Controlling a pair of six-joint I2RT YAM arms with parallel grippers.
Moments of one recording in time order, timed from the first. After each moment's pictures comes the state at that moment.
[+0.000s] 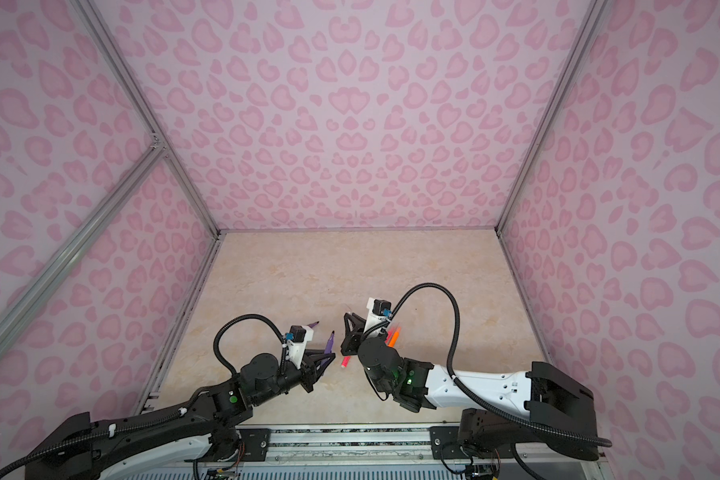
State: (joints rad) left arm -0.99 0.84 0.19 0.39 -0.03 -0.48; right arm 1.20 1.27 0.61 0.44 0.71 0.78
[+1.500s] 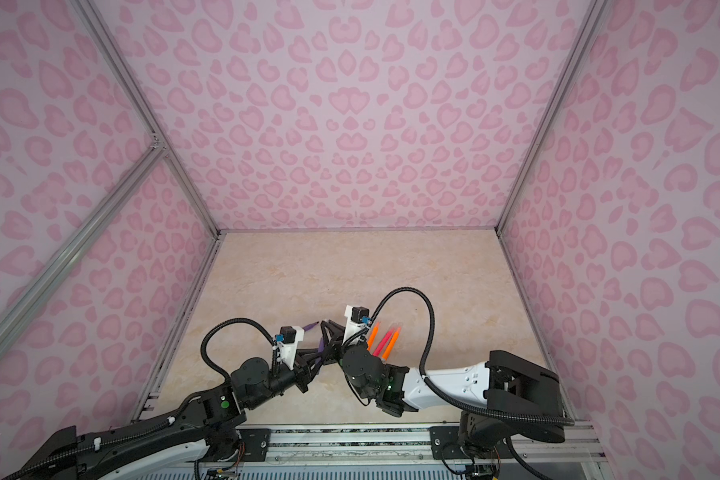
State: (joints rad) left arm -0.99 0.73 0.16 0.35 -0.07 -0.49; right arm 1.28 1.45 0.64 0.67 0.66 0.76
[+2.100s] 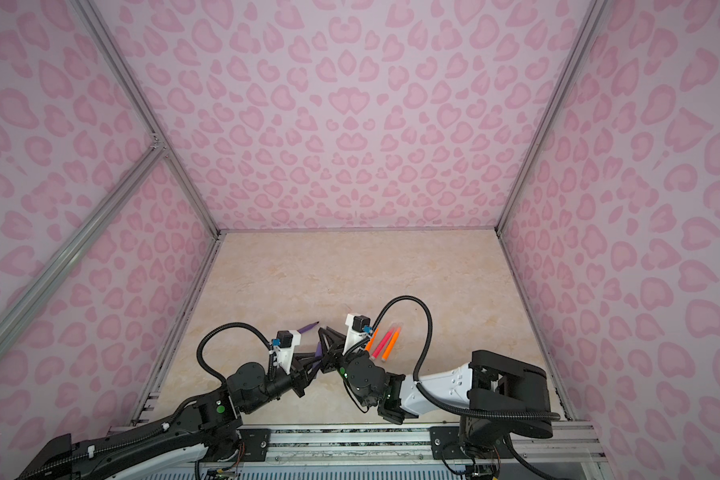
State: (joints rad) left arm -1.00 0.64 0.12 0.32 -0.07 -0.50; right arm 1.31 1.53 0.56 0.91 0.66 0.77
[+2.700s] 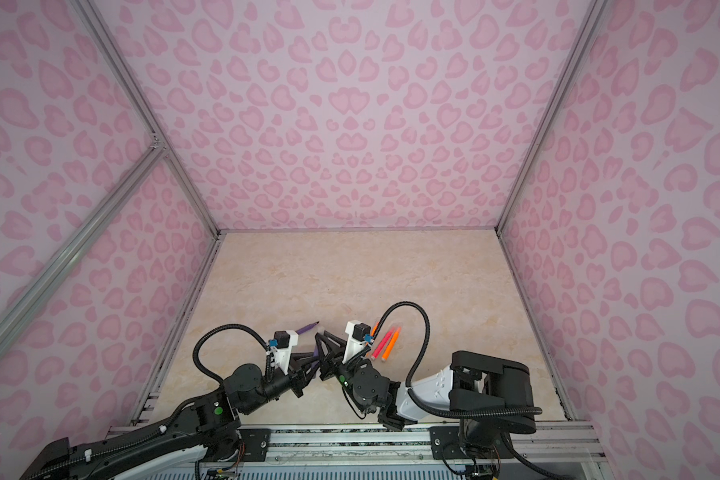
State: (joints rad) left arm -0.99 0.61 0.11 0.33 -0.09 -0.51; right arm 1.35 1.60 0.51 1.18 0.64 0.67
